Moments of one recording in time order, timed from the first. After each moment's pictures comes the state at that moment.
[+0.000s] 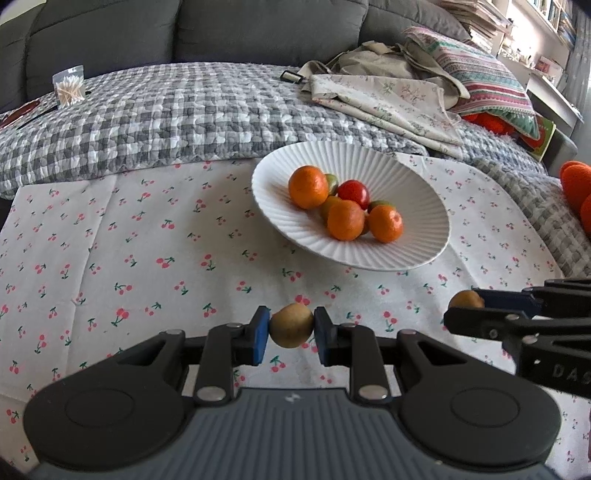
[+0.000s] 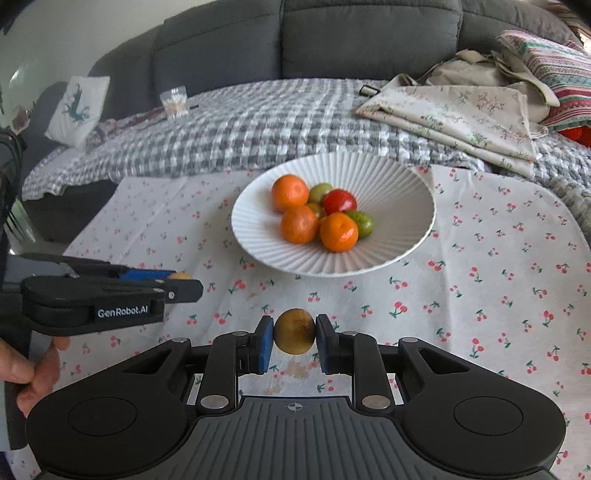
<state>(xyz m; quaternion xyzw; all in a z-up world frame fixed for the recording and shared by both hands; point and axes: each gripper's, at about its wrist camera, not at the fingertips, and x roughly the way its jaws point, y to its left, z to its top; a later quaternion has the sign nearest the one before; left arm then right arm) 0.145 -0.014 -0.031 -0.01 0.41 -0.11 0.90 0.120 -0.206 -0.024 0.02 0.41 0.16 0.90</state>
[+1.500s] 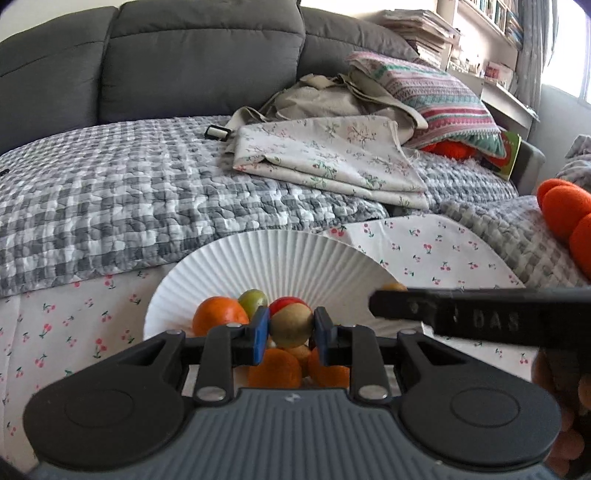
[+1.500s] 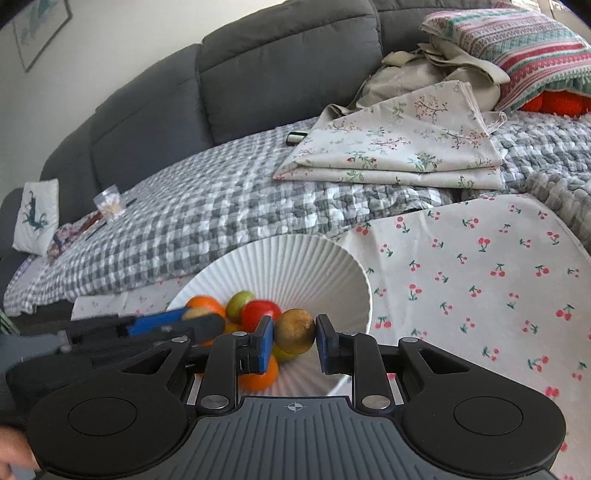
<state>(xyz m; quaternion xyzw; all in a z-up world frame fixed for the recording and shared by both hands) 0.246 -0.078 -0.028 0.02 0.34 -0.20 0.92 0.230 -0.266 -0.044 0.16 0.36 0.10 0.91</state>
